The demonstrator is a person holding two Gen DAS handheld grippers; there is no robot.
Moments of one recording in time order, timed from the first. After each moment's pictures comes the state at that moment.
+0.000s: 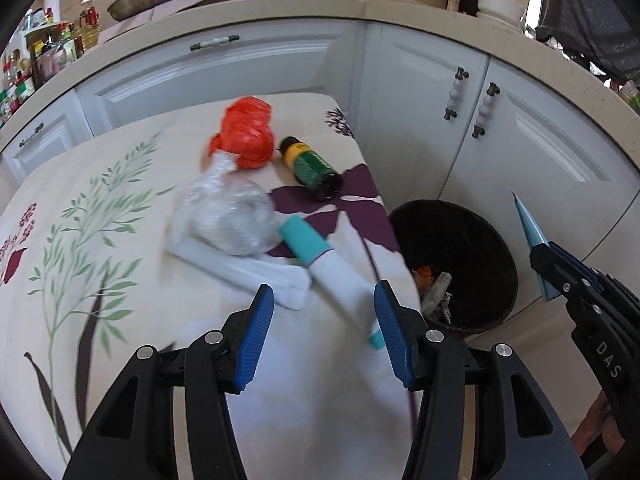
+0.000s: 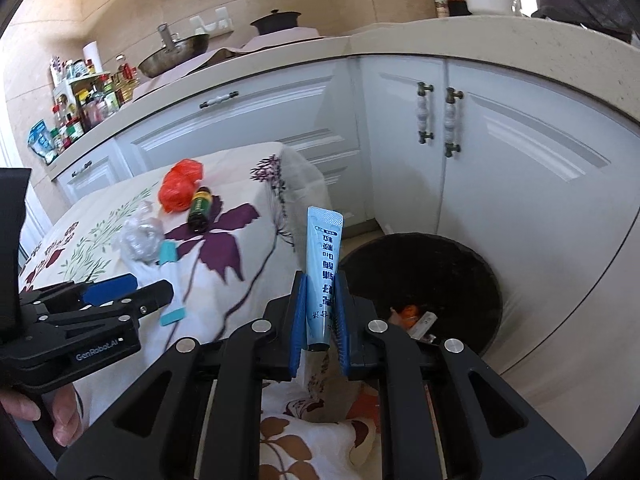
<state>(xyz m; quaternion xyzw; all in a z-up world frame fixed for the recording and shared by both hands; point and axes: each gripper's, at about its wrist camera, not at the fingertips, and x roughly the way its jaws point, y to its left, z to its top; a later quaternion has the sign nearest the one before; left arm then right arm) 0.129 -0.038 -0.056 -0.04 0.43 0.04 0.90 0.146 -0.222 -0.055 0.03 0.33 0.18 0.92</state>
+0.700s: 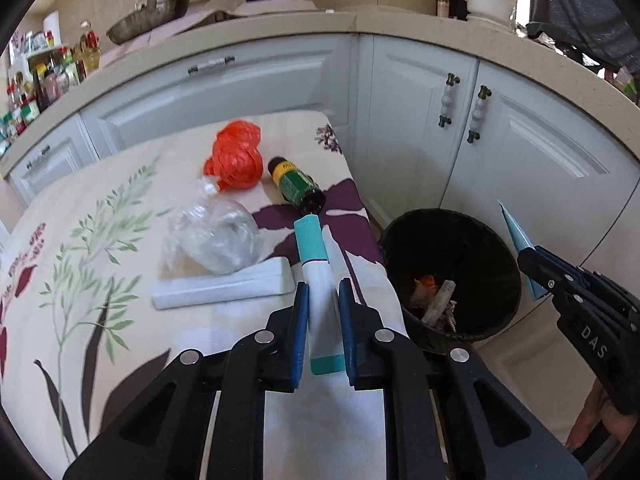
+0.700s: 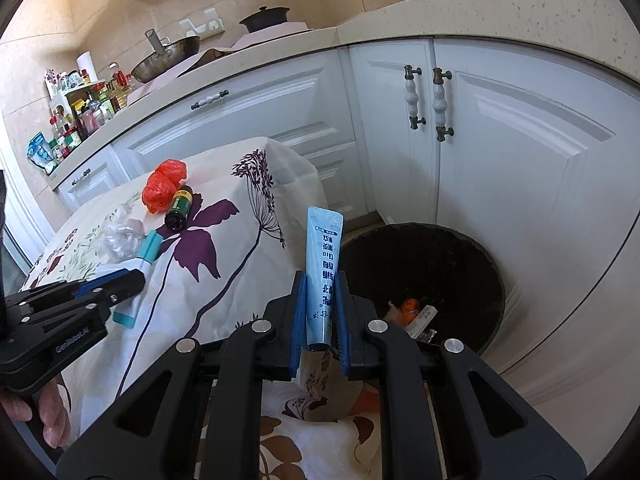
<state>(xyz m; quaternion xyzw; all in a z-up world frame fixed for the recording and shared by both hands) 0.118 -0.054 -0.046 -0.01 0.39 0.05 0.92 0.158 -0.239 -0.067 0.05 0.34 0.19 0.92</state>
